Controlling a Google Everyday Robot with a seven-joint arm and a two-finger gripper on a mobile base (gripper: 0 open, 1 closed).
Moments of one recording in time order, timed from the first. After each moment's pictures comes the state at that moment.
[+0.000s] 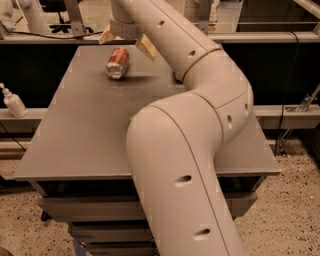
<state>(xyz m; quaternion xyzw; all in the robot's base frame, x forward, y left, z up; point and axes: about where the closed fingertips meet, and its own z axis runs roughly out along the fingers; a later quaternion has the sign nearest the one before) 0.800 0.093 0.896 -0.97 0.13 -0.20 0.10</state>
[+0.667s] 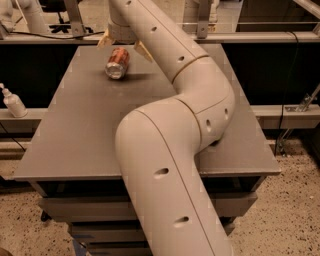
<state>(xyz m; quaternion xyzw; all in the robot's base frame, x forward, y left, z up) 0.808 0.103 0.879 -0.97 0.09 -0.18 0.09</state>
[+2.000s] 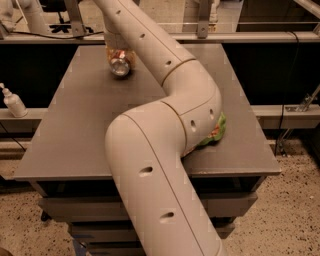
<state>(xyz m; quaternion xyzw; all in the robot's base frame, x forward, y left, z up) 0.815 0.114 0.852 -0.98 0.07 -0.17 0.06</state>
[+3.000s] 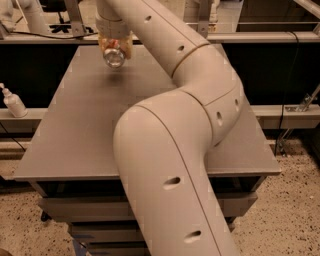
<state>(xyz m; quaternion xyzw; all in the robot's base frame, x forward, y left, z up) 0.784 0.129 0.903 -0.98 0.05 -0.20 0.09</state>
